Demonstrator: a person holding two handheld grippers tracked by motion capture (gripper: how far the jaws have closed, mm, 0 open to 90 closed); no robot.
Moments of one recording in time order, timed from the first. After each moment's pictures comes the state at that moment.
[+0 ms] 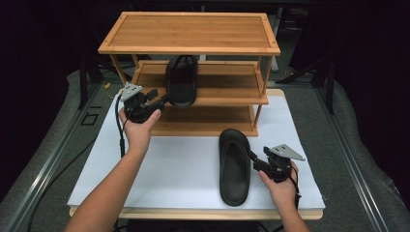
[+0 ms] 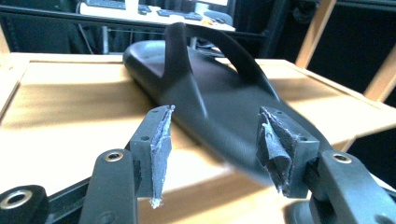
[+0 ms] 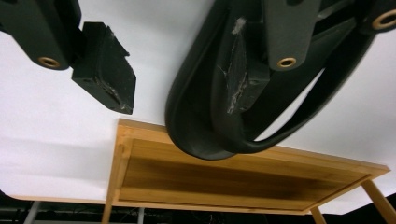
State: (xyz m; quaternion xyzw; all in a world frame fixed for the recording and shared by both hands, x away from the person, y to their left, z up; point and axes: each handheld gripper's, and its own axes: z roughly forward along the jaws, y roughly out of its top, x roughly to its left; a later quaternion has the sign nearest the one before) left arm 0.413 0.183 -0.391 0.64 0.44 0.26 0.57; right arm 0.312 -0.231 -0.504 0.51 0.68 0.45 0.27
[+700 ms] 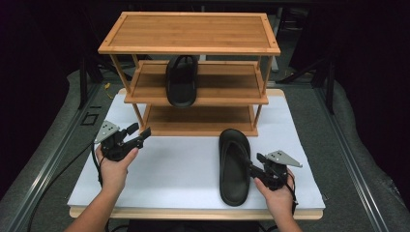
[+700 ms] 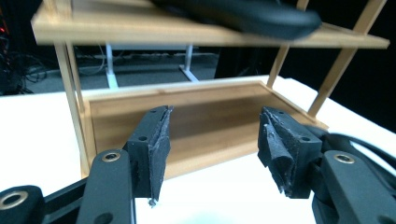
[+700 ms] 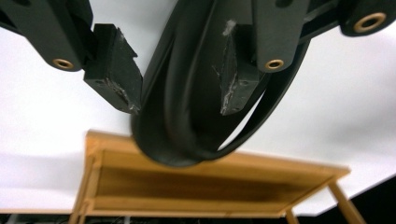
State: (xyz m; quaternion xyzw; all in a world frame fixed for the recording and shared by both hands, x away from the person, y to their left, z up) left arm 0.338 0.238 -0.450 0.66 0.44 0.25 0.56; right arm 0.286 -0.213 -0.497 0.51 0.69 0.46 0.24
